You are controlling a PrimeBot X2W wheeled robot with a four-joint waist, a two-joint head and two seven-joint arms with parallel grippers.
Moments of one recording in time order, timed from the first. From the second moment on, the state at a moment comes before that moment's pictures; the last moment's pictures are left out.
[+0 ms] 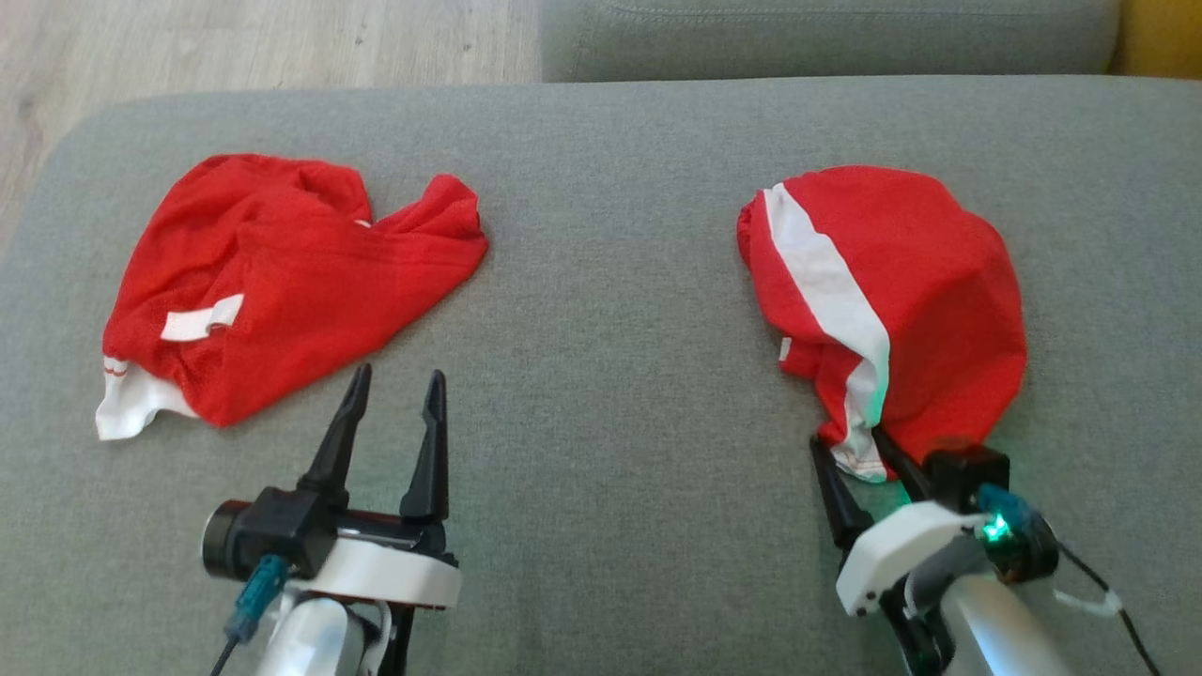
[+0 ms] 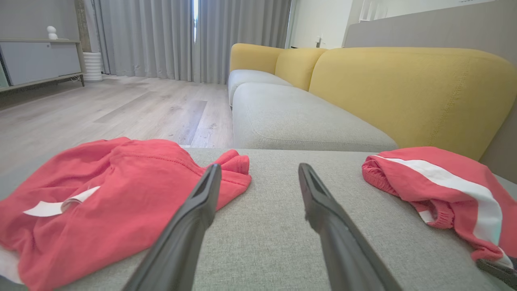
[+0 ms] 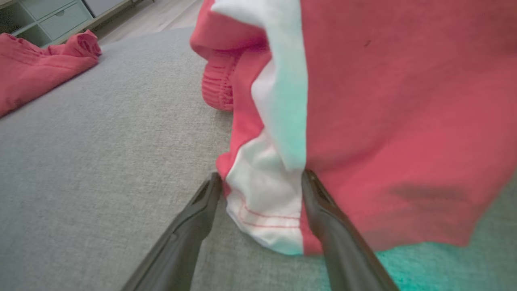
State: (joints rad) left arm -0.12 0.09 -0.26 0.25 -0.24 -0.06 -0.25; right arm -0.22 -0.05 0.19 0.70 0.19 0.13 -0.15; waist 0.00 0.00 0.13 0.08
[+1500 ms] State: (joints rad) left arm -0.10 0.05 -0.19 0.27 -0.23 -0.10 -0.25; right arm -0.12 -0.04 0.04 0.24 0.13 0.13 -0.23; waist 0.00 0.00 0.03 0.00
